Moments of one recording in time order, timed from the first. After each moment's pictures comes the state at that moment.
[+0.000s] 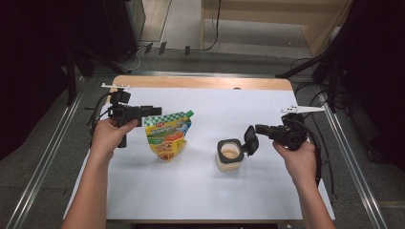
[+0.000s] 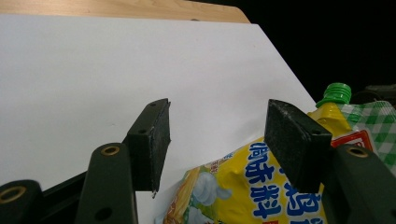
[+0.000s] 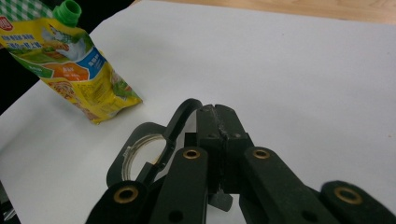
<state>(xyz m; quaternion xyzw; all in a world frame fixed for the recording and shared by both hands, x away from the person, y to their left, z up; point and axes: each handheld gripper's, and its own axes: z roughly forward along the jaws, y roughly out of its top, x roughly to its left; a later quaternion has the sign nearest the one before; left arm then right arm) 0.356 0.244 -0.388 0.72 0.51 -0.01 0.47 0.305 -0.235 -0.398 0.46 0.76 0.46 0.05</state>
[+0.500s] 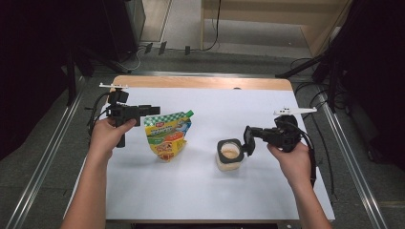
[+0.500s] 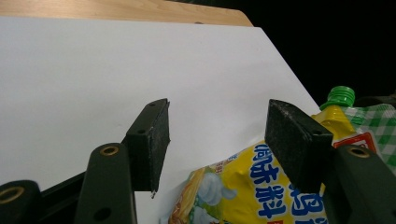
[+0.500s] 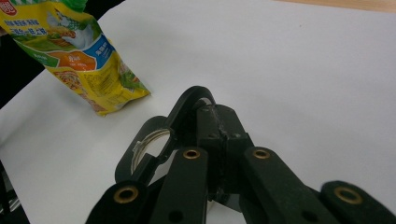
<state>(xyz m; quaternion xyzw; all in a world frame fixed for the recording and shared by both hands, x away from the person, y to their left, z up) 0.356 0.250 -0.387 0.71 0.52 -0.01 0.47 0.303 -0.221 -0.402 0.45 0.77 0.46 0.04</state>
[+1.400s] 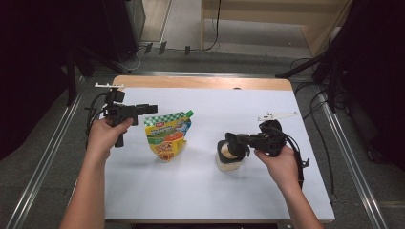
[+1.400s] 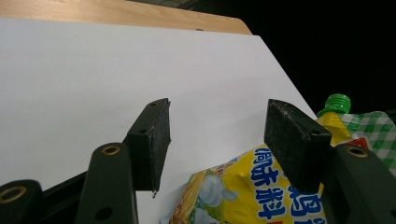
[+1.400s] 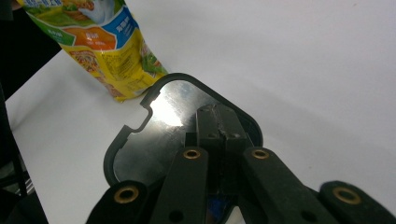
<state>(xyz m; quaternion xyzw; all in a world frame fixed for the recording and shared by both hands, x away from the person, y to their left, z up) 0.356 0.255 -0.387 0.70 0.52 -0.01 0.48 0.301 -0.189 -0.420 0.42 0.79 0.44 0.00</state>
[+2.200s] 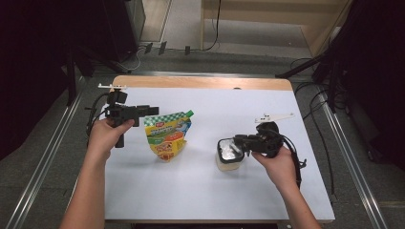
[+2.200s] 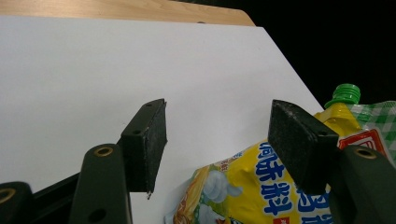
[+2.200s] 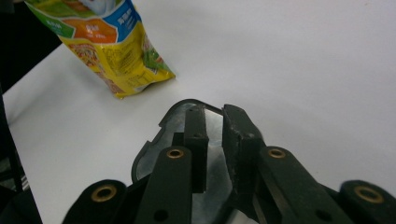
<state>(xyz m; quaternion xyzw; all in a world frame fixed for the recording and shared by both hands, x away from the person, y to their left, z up) 0.356 0.252 -0.390 0.72 0.51 -0.01 0.47 0.302 -0.189 -0.425 0.41 0.79 0.45 0.01</state>
